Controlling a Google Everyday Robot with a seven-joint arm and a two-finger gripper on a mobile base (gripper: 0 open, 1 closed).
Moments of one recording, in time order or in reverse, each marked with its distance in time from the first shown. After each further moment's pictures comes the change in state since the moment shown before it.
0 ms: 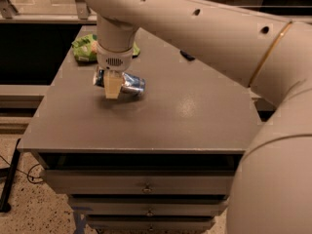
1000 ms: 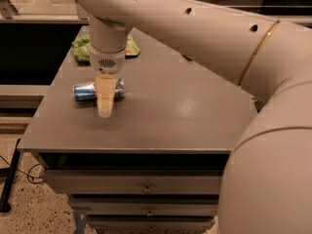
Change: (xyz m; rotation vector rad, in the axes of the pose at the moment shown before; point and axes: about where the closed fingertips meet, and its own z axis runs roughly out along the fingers) arm -0.020 0.011 0.004 -0.053 -0.026 -0.028
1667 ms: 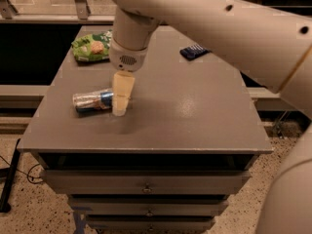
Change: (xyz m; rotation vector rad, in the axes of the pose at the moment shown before) arm 0.033 0.011 -0.023 -0.004 -0.071 0.057
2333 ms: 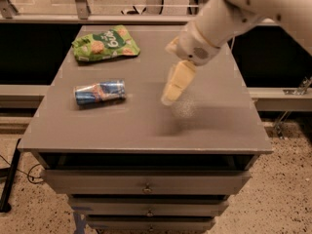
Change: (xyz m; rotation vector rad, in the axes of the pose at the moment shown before) arm 0.105 0.002 -0.072 0.067 -0.292 0.138
